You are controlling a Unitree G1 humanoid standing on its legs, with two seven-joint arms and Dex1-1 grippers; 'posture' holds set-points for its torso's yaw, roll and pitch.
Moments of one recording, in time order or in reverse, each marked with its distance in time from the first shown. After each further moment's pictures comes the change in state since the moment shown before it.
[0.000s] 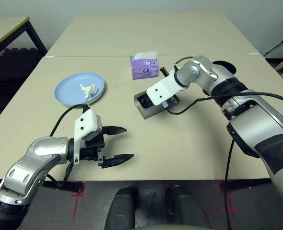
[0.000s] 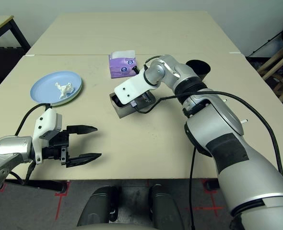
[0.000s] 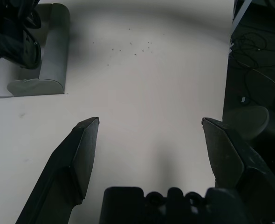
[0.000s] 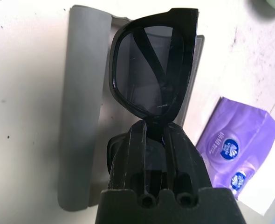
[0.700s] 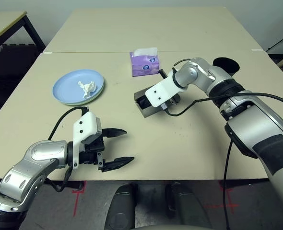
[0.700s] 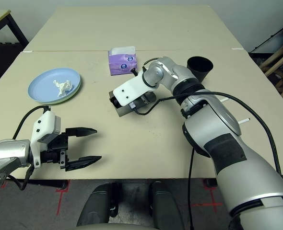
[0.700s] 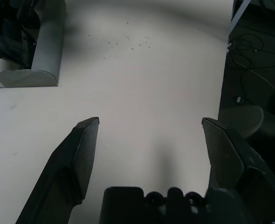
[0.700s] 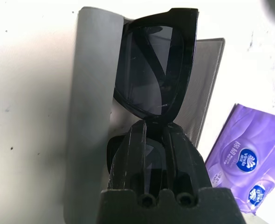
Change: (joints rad) left arm 0.029 0.002 0.021 -0.037 -0.010 0.028 0.013; right arm 0.002 -0.001 0.000 0.010 0.000 -0.008 0.012
